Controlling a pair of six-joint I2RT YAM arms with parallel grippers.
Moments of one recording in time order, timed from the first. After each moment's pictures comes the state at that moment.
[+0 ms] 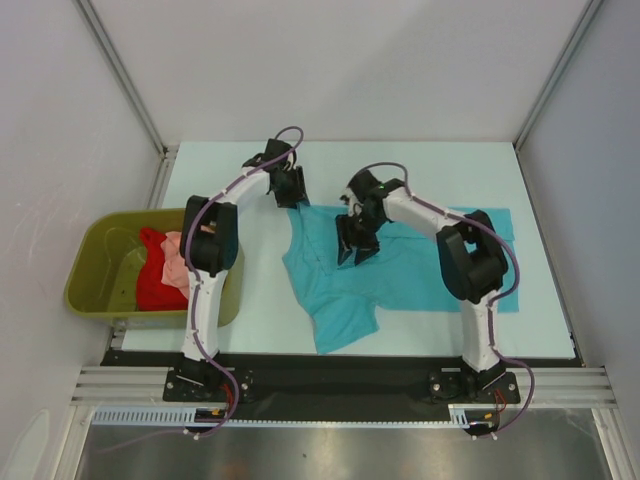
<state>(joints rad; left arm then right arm) -0.29 2.34 1.90 -0.56 0.18 -0.43 0.58 2.10 1.66 -0.88 -0.44 0.31</state>
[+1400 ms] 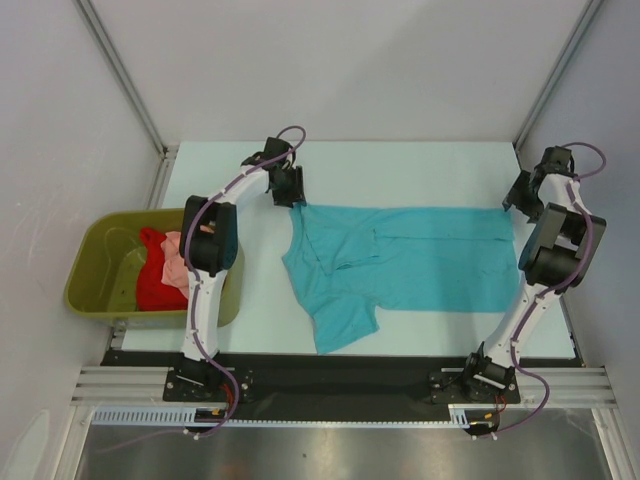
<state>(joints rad) -0.29 2.33 1.91 -0.59 0.16 -0.33 -0.40 2.11 1.69 -0.58 0.05 0.18</state>
